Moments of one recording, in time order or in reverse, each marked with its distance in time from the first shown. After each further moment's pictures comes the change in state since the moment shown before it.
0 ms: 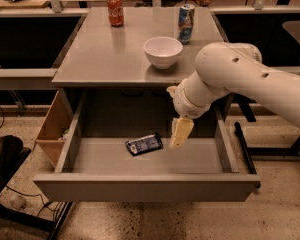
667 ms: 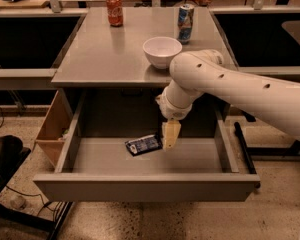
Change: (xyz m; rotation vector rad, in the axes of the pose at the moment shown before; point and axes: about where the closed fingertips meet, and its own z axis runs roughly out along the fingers) arm 0.006 -0.011 0.073 -0.115 0.069 -0.079
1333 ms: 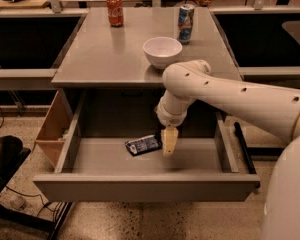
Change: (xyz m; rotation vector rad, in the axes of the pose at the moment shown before) arm 0.012 0.002 0.053 -0.092 0.047 -0.015
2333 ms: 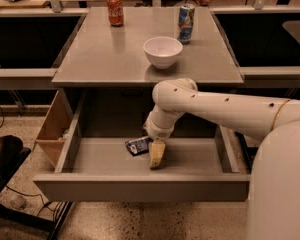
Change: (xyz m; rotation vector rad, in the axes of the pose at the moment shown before) arm -0.031 0.021 0.061 -0.075 -0.080 -0.008
